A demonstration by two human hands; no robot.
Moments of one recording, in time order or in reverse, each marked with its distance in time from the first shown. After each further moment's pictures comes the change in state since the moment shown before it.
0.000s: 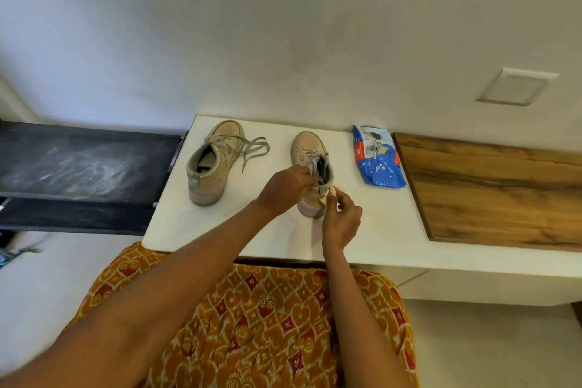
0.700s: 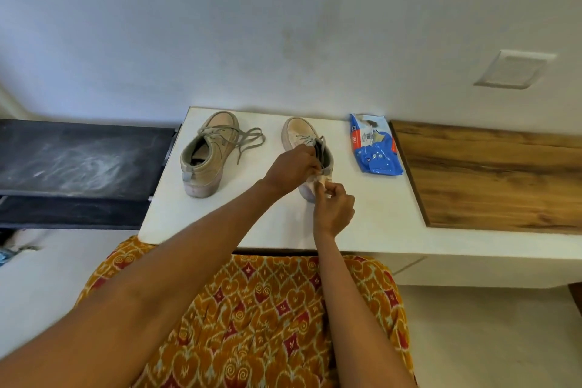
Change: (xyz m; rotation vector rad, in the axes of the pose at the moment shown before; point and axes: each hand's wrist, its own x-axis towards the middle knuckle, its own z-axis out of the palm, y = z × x) left_hand 0.028 0.018 -0.011 0.015 -0.164 -0.082; right_hand -0.008 -0.005 0.009 -0.082 0.036 0.012
